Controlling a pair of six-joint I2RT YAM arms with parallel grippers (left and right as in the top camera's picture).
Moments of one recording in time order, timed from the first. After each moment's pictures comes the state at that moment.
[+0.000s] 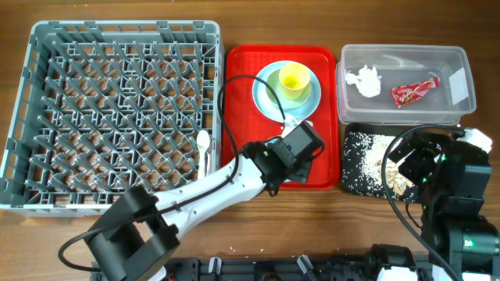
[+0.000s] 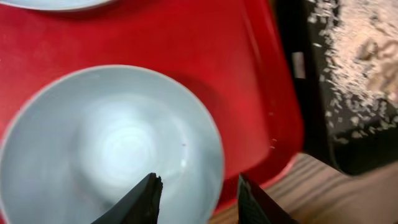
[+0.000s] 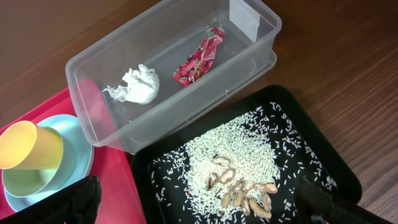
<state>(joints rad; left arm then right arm) -0.97 1.72 1.14 -0.48 -0.04 -0.60 -0.10 0.68 0.86 -0.89 0.23 0.46</state>
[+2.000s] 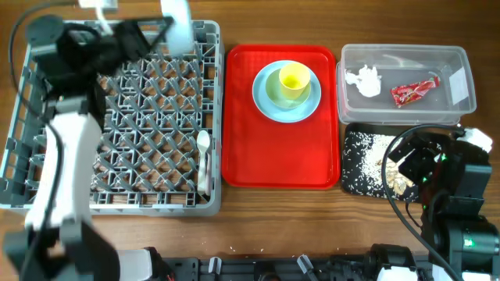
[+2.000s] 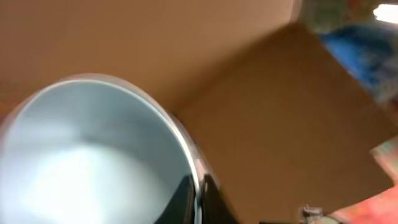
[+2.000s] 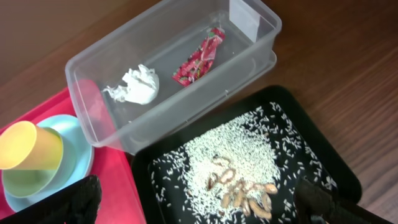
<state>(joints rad) 0.17 1.54 1.22 0.33 1.15 -0.88 -0.10 0.68 0.86 -0.89 0.23 0.46</state>
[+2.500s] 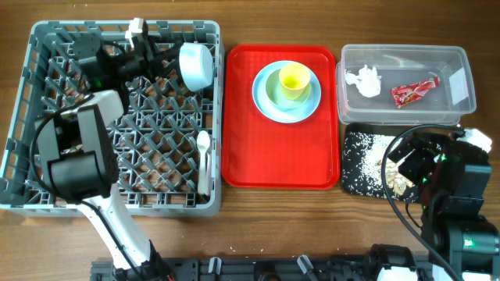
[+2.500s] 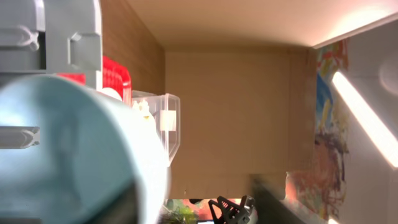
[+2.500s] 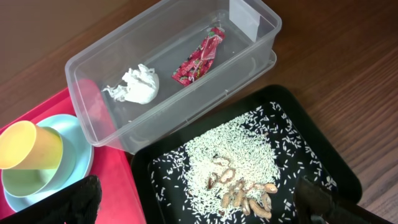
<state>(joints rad) 0.20 2.16 1.24 0.88 1.42 -1.51 -0.10 0.68 0.86 -0.89 0.23 0.46</state>
